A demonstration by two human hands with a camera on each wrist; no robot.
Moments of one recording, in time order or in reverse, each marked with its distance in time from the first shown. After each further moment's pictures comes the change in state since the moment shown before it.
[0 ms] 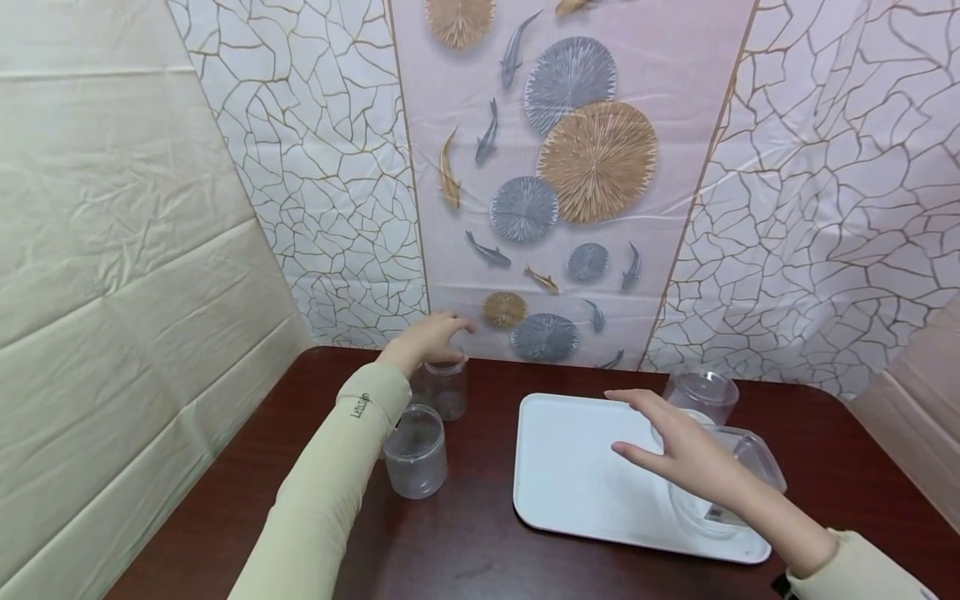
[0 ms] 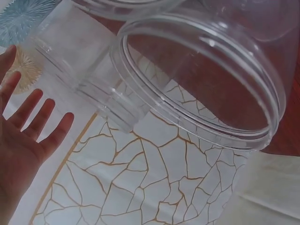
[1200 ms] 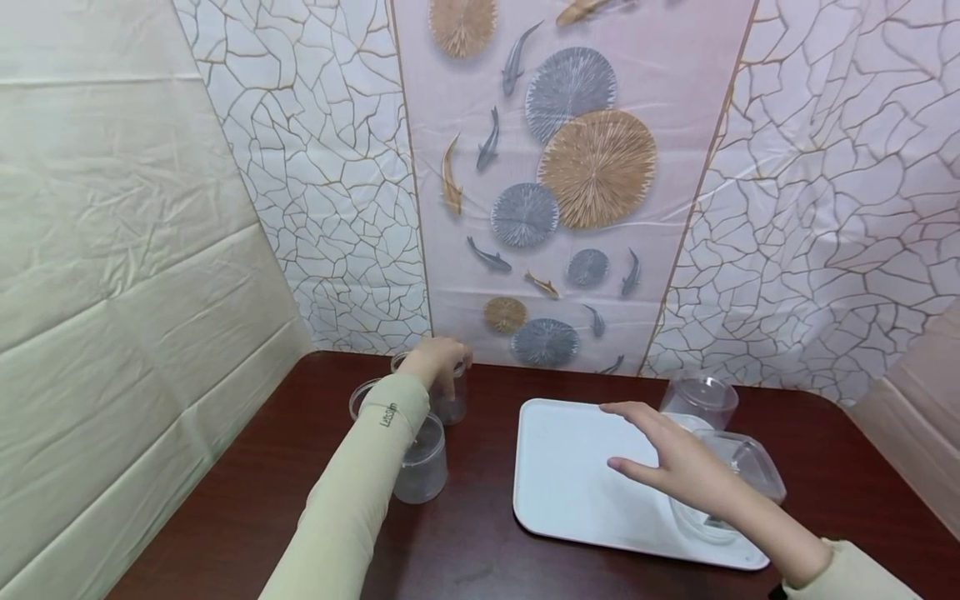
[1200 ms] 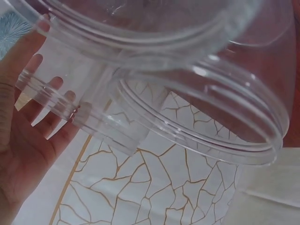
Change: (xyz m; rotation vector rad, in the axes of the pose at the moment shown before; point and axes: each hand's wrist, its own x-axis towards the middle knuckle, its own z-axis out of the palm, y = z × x) left_hand 0.000 0.013 0.014 0.156 -0.155 -0.076; right_hand -0.004 -0.002 0.005 0.000 -0.039 0.010
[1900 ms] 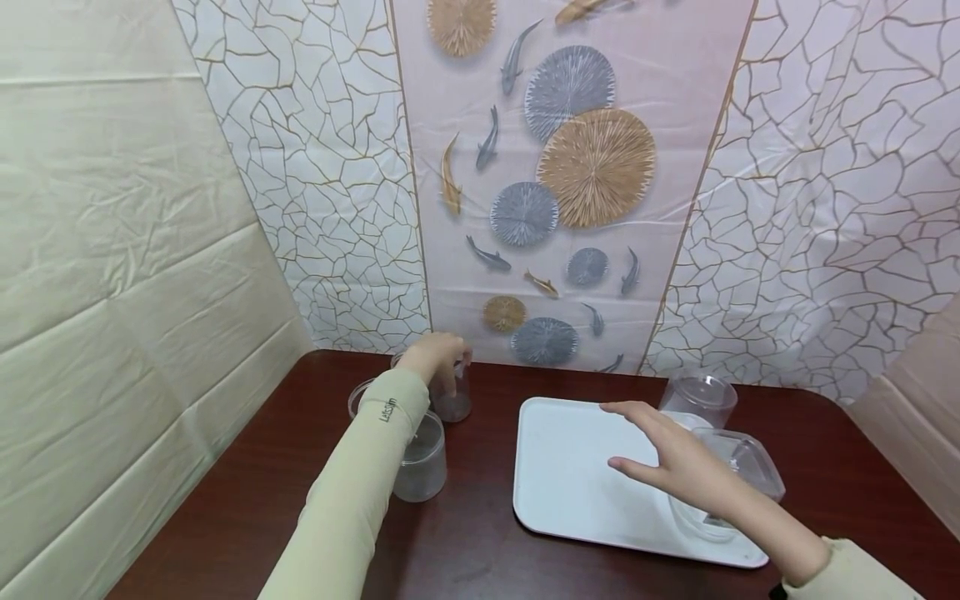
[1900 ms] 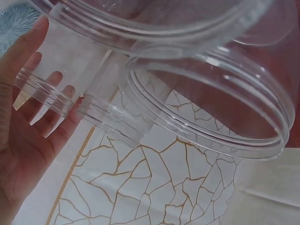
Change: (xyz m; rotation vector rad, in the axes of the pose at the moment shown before) left_hand 0.001 -0.001 -0.004 -0.011 -0.003 -0.011; right_hand -0.001 0.001 0.000 0.008 -0.011 0.001
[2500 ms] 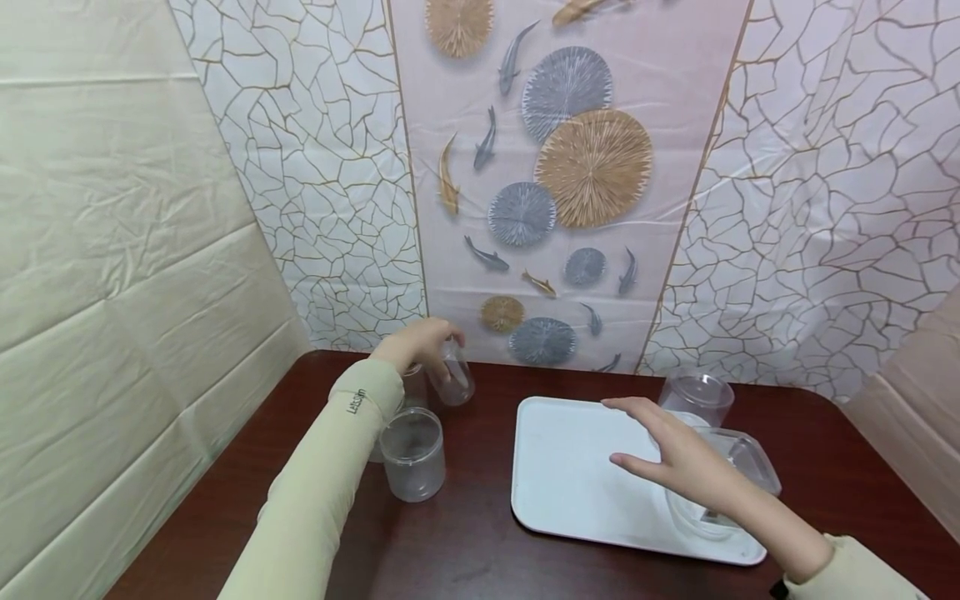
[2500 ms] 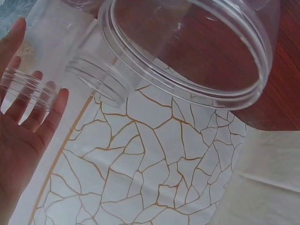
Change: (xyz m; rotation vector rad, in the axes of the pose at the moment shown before) left_hand -0.008 -0.019 -0.016 -0.197 0.063 0.091; right_hand 0.000 0.000 -0.005 -0.011 0.038 -0.041
